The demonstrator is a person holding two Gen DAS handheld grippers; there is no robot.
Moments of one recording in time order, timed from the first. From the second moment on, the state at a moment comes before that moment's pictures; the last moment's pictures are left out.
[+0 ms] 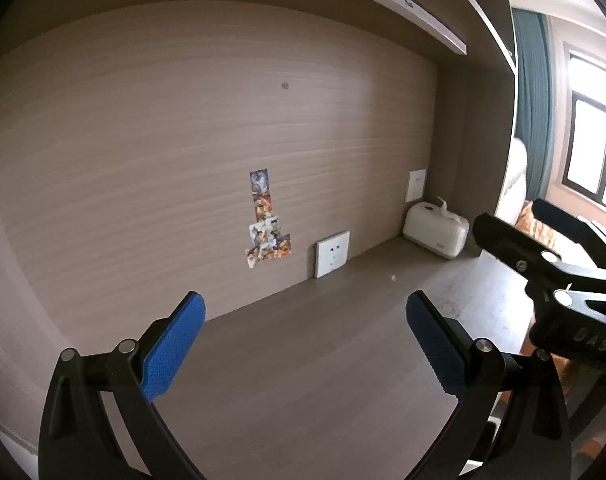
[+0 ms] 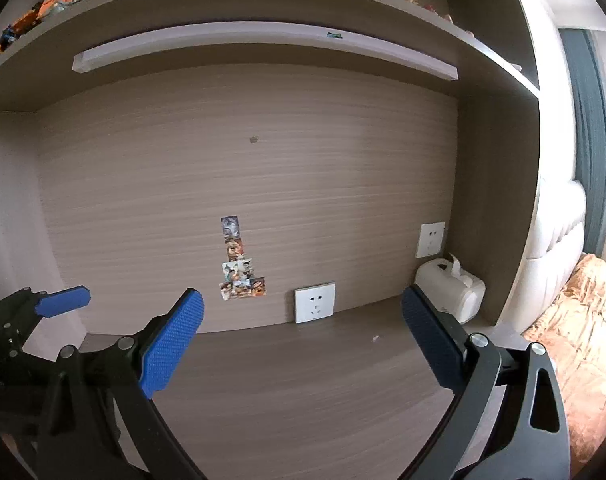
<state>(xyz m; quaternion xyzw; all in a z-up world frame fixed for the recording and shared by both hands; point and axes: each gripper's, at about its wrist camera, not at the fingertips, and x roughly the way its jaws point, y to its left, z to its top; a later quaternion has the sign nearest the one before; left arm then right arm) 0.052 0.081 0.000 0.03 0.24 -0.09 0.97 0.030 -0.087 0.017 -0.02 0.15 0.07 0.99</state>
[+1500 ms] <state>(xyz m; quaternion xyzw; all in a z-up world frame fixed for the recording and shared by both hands) 0.042 0.062 0.001 0.07 0.23 -0.06 0.97 0.019 -0.112 0.010 -0.01 0.15 0.05 0.99</state>
